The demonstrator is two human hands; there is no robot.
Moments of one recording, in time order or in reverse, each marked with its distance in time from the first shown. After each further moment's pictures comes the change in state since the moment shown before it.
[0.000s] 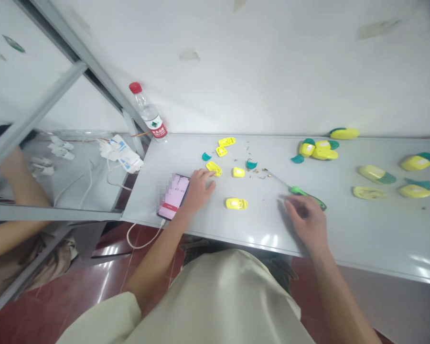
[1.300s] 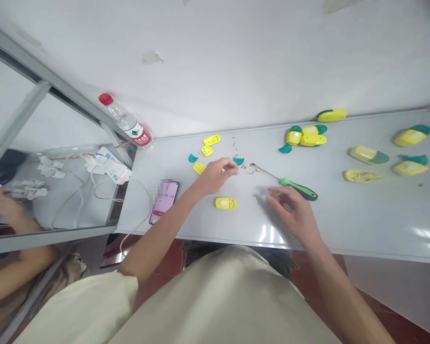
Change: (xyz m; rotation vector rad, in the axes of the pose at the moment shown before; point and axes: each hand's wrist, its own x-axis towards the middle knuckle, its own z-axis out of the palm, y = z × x) left_hand 0.082 0.075 0.008 -0.390 -0.464 -0.002; right_hand 0.011 -0.038 -0.008 0.196 -0.168 0.105
